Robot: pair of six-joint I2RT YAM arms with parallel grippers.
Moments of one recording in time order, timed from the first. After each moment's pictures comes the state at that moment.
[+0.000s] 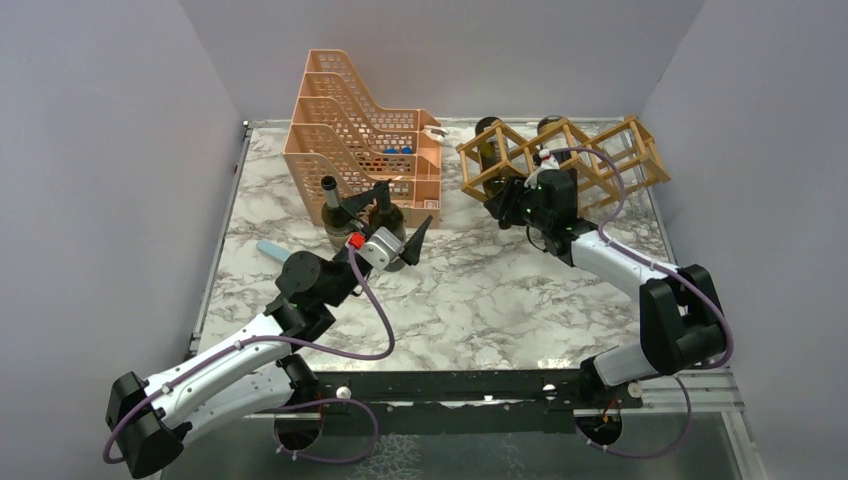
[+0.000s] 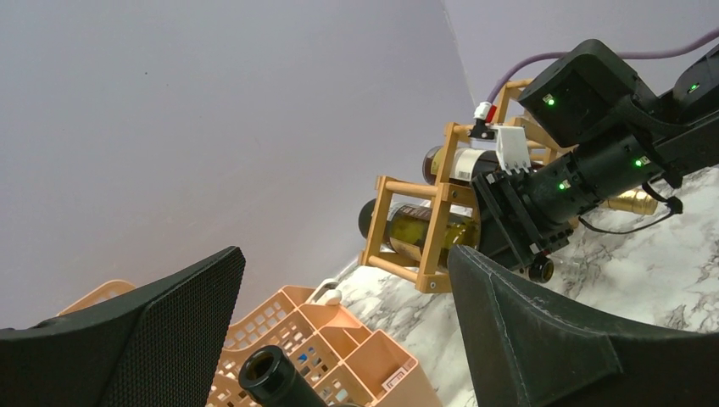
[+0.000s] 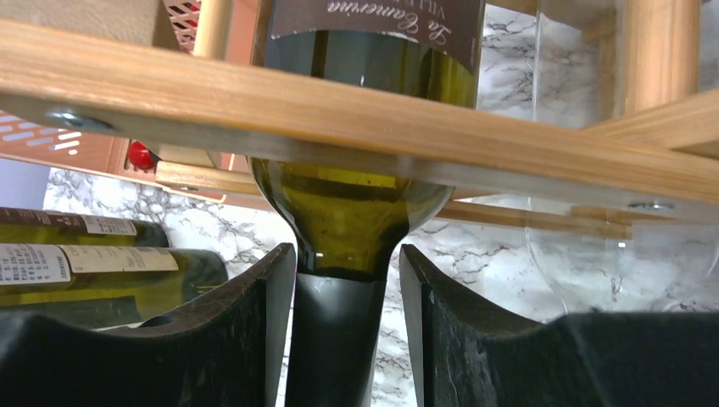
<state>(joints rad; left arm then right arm) -0.87 0.80 0.61 0.56 -0.06 0.47 0.35 1.46 0.83 0.19 -0.10 0.50</state>
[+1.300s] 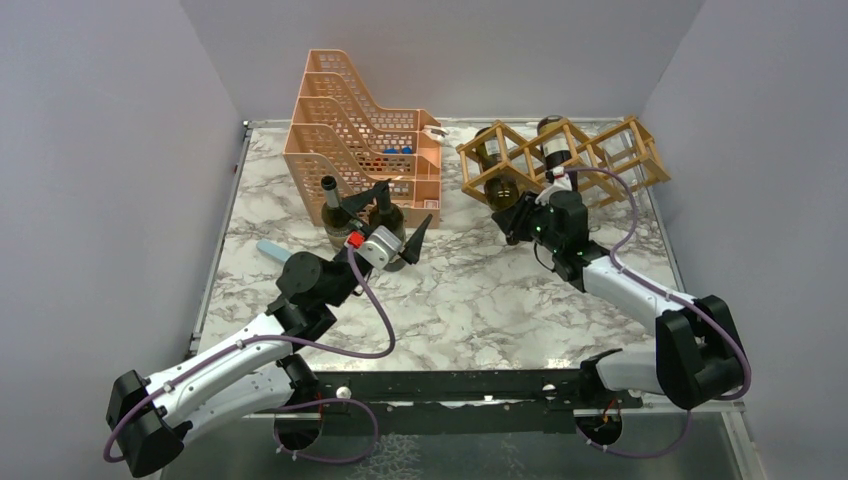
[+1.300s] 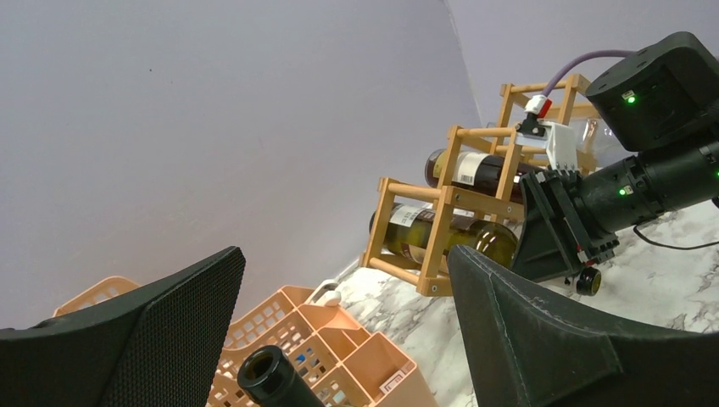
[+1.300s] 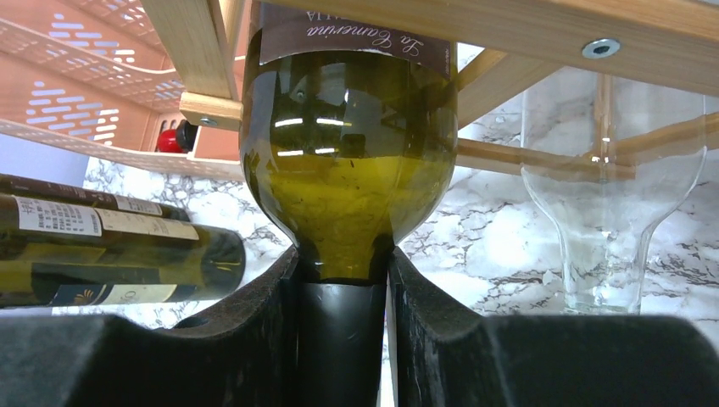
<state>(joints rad) -0.87 0.81 0.60 0.60 -0.08 0.46 0.35 1.31 0.65 0.29 -0.11 0.56</state>
